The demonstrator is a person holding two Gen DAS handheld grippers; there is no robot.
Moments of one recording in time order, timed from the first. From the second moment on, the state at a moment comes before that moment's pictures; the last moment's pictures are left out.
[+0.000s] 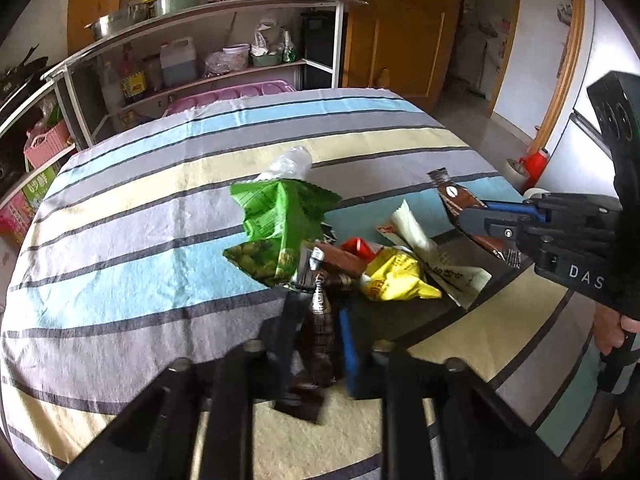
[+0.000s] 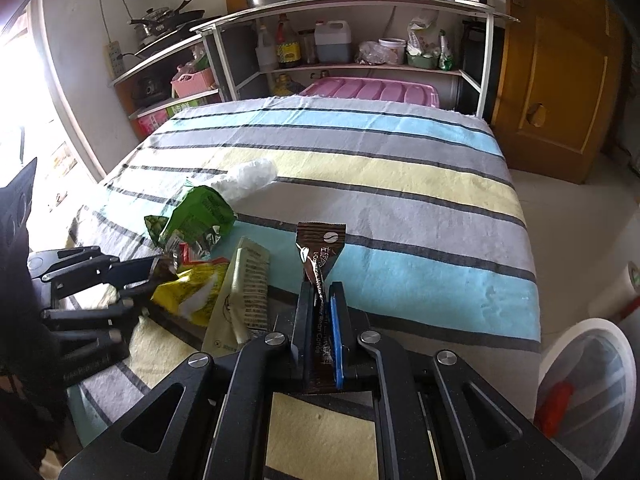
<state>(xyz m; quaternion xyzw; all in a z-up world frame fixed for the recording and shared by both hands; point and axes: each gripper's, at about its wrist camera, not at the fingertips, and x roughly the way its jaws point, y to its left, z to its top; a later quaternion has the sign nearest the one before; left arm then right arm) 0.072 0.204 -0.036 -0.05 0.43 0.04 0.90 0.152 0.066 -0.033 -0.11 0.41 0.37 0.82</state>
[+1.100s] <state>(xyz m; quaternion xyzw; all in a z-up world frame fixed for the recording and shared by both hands) 0.076 0.129 0.031 -0.03 0.37 -0.02 0.93 0.137 -0.034 0.016 -0.04 0.36 0.33 0.87</state>
